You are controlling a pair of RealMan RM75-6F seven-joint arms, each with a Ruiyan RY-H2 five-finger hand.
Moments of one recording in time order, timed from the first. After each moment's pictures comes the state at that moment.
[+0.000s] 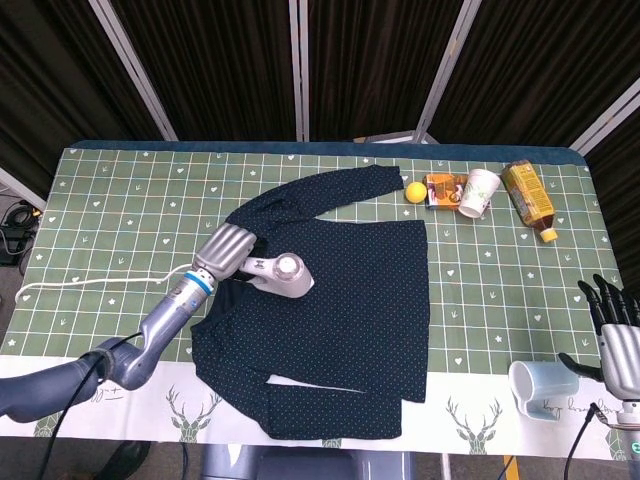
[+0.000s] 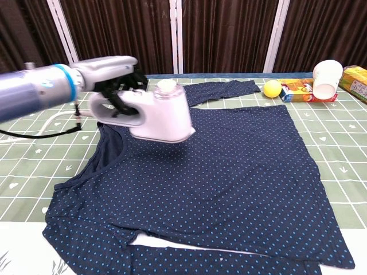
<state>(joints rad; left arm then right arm) -0.89 -1.60 -0.26 -1.25 1.25 0.77 0.12 0.08 -1.06 0.10 -1.60 -1.42 1.44 0.05</state>
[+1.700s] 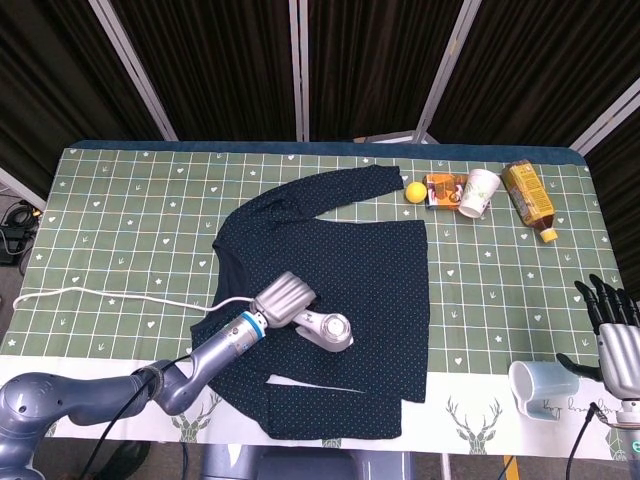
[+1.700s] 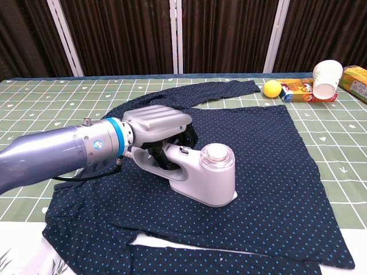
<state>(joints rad) -0.97 -1.77 -0.11 -1.23 1.31 0.80 0.25 0.08 -1.05 0.09 -1.60 -1.43 1.43 0.08</state>
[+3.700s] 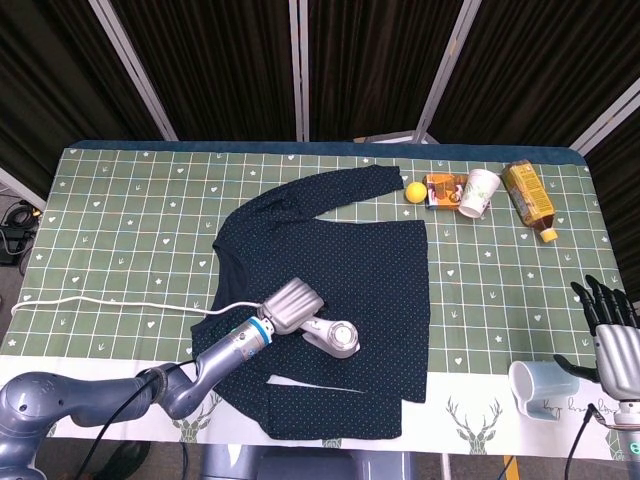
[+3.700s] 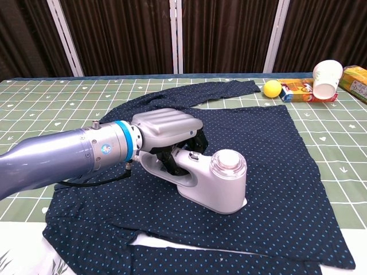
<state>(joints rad) -0.98 -1.78 -0.13 -1.27 1.30 0.78 0.31 0.08 -1.05 0.08 -1.61 -1.45 1.43 0.07</state>
